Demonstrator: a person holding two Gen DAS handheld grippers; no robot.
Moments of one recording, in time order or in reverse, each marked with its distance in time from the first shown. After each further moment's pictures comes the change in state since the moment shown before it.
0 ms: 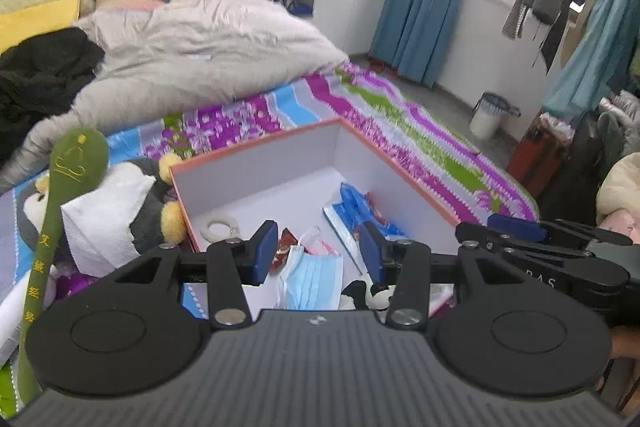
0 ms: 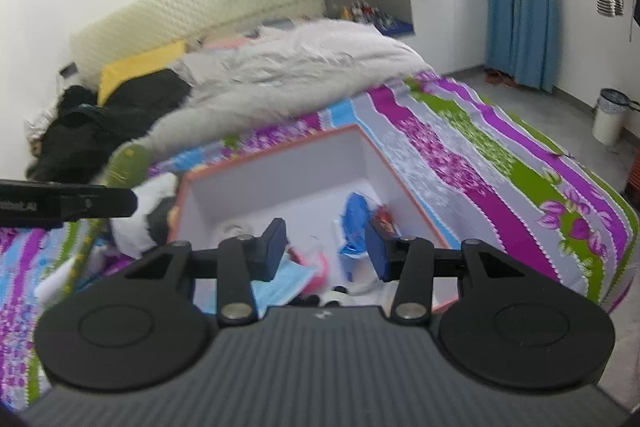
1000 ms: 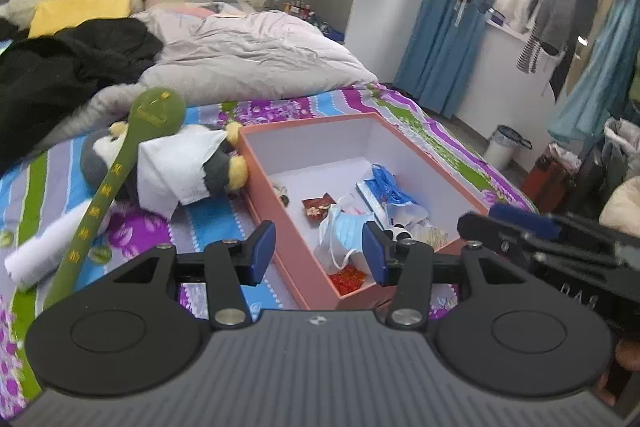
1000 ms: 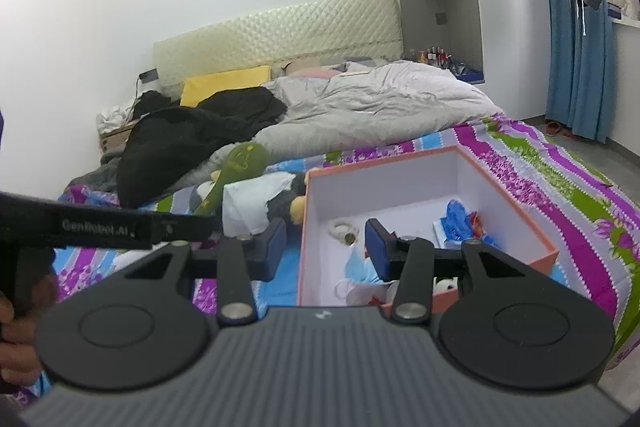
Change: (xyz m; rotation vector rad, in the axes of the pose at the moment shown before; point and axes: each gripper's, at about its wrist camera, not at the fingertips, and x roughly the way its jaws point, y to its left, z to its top) left arm -0.118 0.038 -0.111 -0.097 -0.093 0.061; right arm -0.081 0.094 -0.068 -0.110 -0.125 0.171
